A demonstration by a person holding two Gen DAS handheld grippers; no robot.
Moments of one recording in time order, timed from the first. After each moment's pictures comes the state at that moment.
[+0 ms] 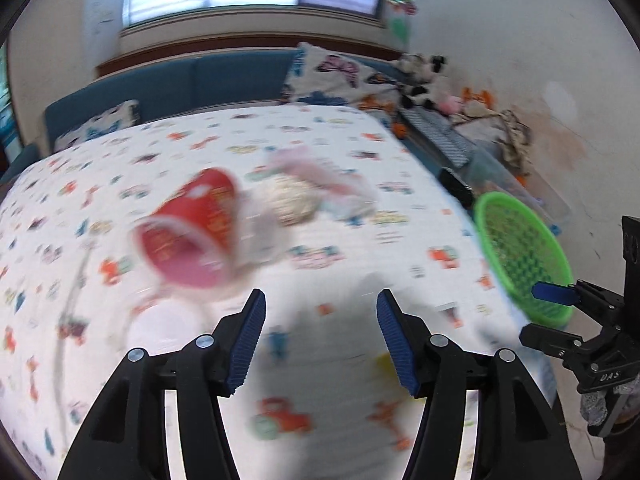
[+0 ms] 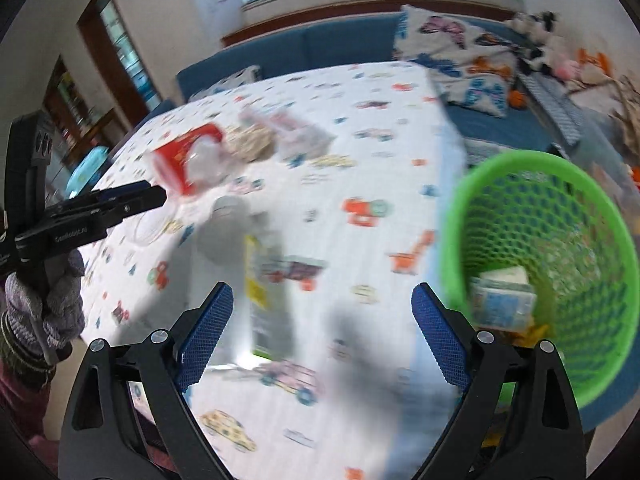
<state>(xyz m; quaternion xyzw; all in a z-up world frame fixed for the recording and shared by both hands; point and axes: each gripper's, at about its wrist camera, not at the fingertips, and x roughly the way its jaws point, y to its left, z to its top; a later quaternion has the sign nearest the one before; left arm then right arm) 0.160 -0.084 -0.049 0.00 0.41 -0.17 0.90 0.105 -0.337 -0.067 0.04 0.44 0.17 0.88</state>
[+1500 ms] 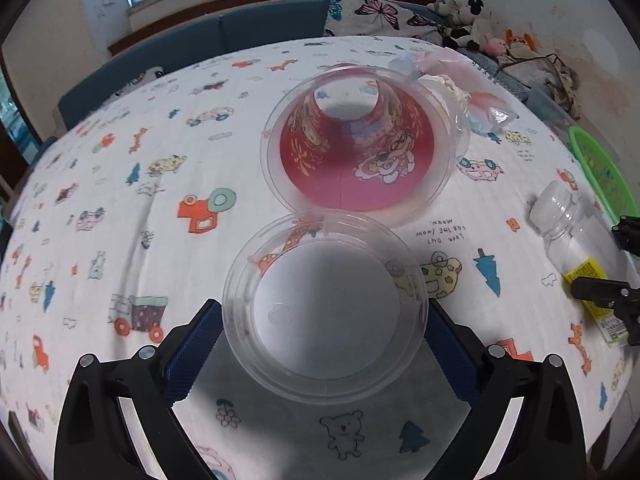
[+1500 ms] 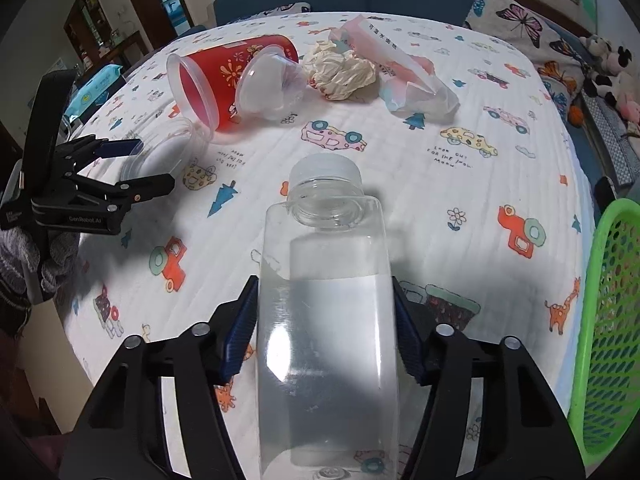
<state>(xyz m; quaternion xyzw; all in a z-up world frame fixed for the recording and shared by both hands) 0.204 0.007 -0.121 0.08 0.48 -0.13 0.86 0.147 -0.235 -0.114 -0.05 0.50 0.21 0.84</state>
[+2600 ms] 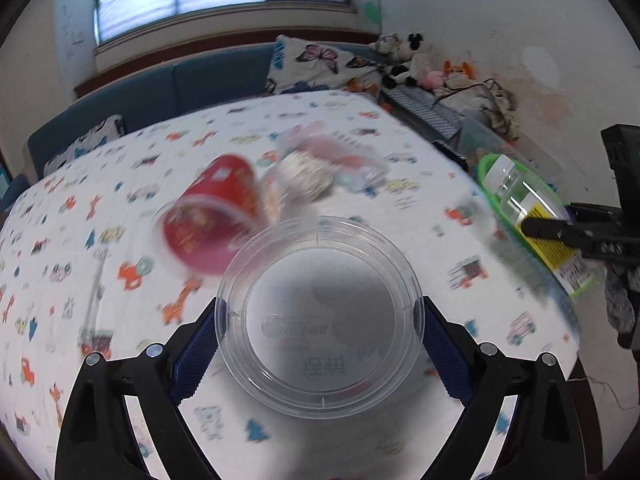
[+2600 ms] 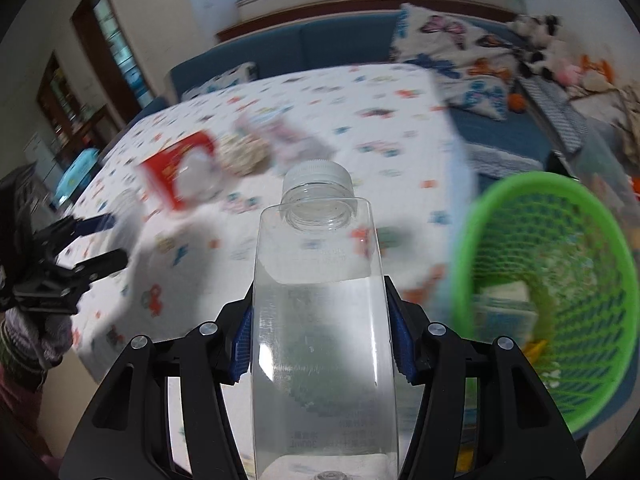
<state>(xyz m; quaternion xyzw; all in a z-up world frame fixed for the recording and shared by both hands) 0.155 -0.068 -0.057 0.07 0.41 -0.21 0.88 0.129 -0.362 -0.054 0.05 0.44 0.12 0.89</state>
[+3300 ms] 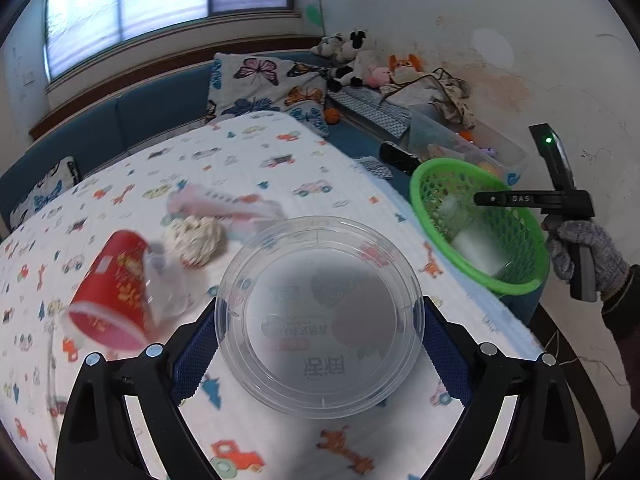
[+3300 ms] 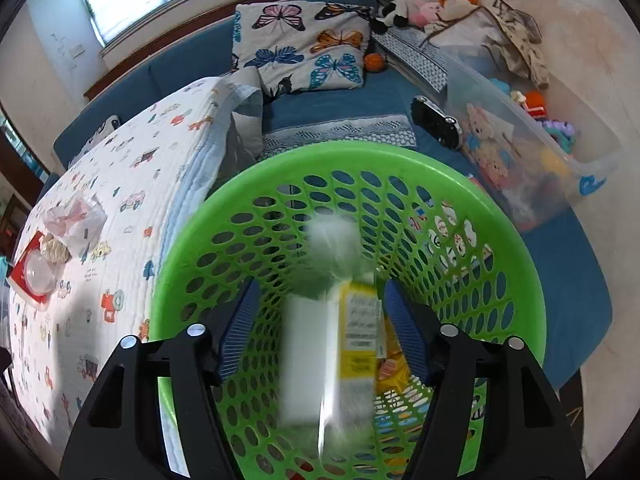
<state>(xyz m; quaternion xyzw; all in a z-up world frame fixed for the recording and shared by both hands) 0.163 -0.169 -0.036 0.10 0.39 -0.29 0.87 0.162 -0.539 -0.101 0.13 0.46 -0.06 0.88</state>
